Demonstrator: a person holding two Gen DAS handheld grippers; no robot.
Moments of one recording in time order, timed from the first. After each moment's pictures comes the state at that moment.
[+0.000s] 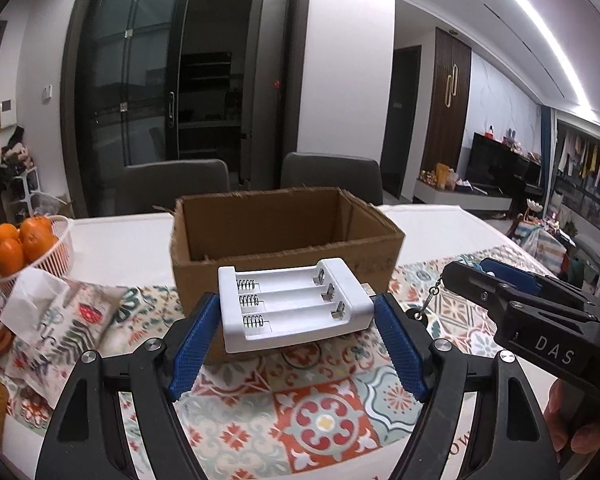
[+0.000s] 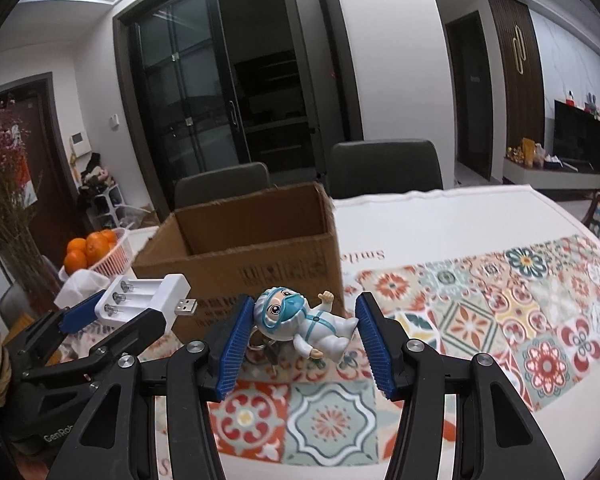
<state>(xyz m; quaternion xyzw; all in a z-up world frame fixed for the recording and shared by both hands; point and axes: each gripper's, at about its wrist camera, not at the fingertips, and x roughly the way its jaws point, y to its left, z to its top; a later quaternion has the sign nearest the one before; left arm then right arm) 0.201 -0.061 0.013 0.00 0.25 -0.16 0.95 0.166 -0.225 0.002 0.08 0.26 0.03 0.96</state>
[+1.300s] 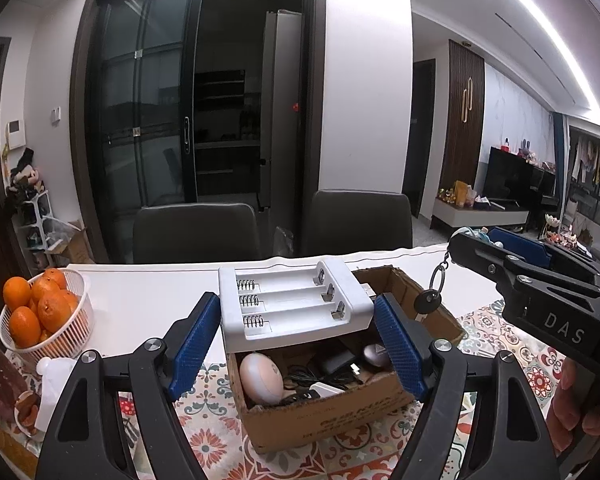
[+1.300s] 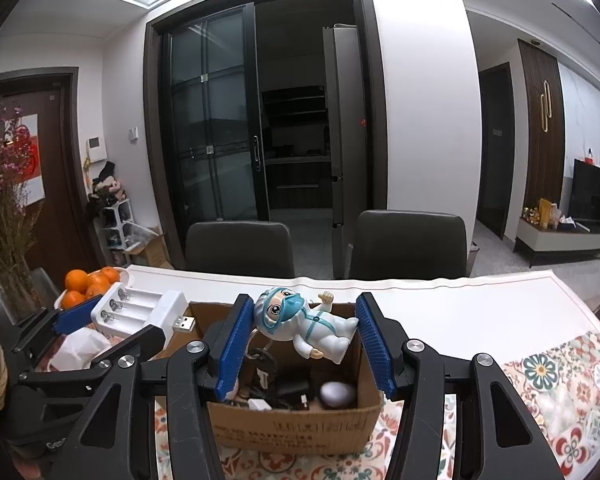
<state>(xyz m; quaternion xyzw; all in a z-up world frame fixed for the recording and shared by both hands) 0.290 -0.034 0.068 0.01 0.22 -0.14 0.96 0.248 -0.183 0.075 0.02 0.20 0.04 0.98</state>
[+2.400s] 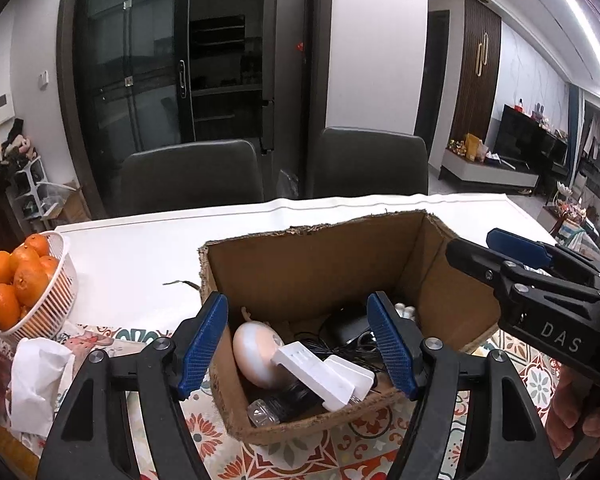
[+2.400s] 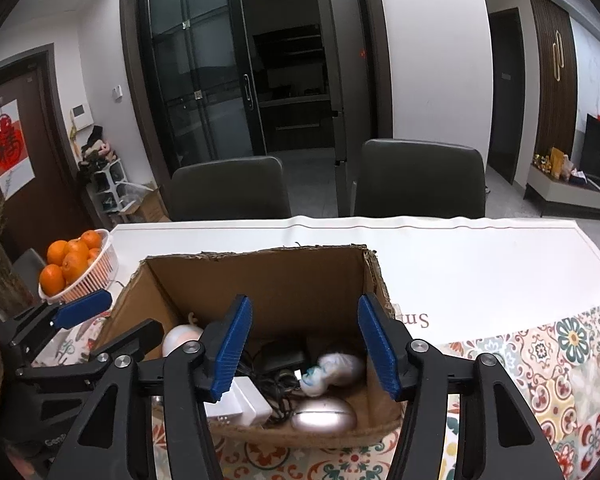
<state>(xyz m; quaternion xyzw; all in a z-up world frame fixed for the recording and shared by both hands) 0.336 -0.049 0.025 0.03 0.32 -0.13 0.94 0.312 -0.194 0.022 0.05 0.30 0.05 0.95</state>
